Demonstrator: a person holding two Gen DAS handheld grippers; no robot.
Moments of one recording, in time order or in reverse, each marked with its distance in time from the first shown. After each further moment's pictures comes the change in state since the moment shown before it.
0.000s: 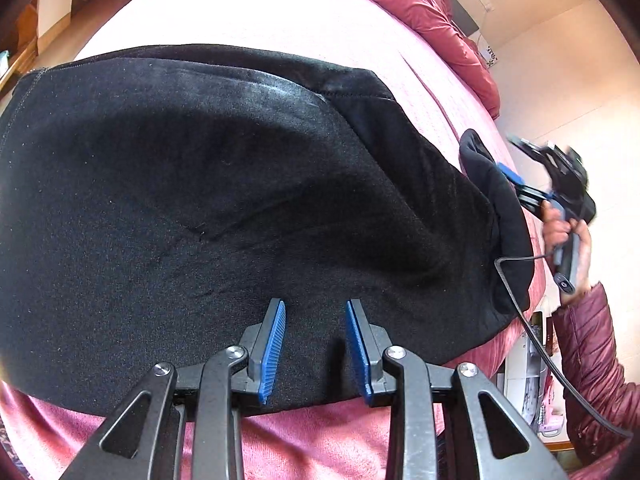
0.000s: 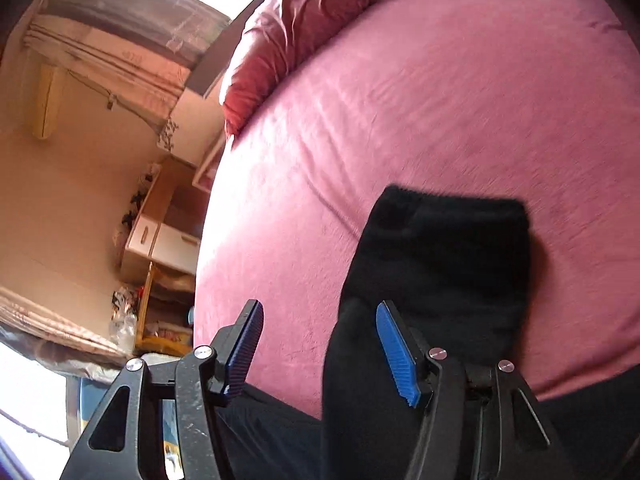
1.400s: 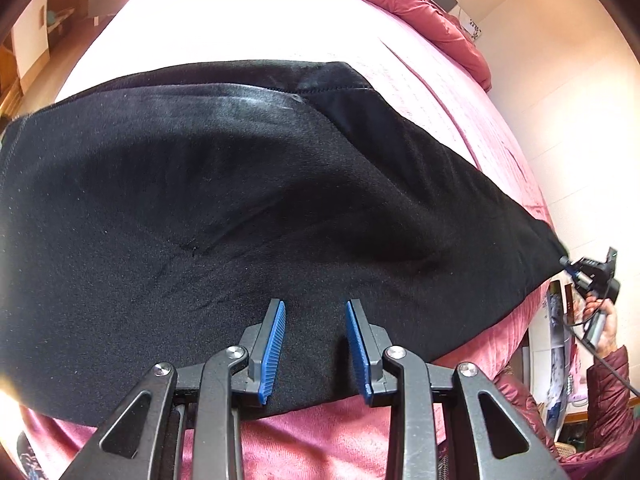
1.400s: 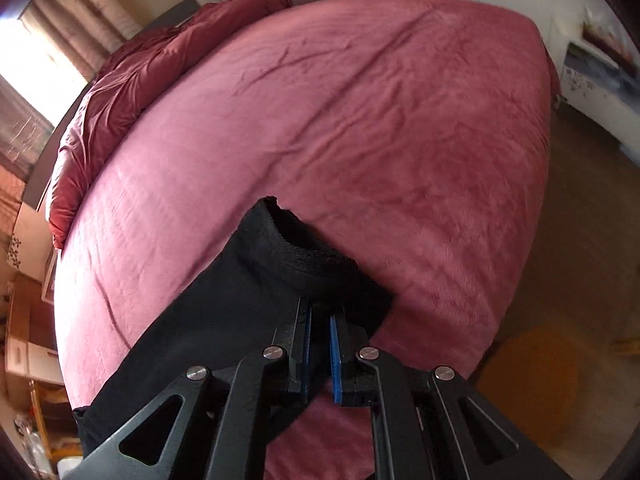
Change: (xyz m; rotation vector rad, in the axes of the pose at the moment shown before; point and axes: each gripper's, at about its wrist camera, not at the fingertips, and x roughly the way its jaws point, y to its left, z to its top) left arm 0.001 -0.018 0.012 0.138 0.020 0.070; right arm -0.235 -0.168 -0.081 0.326 -0.219 -0.623
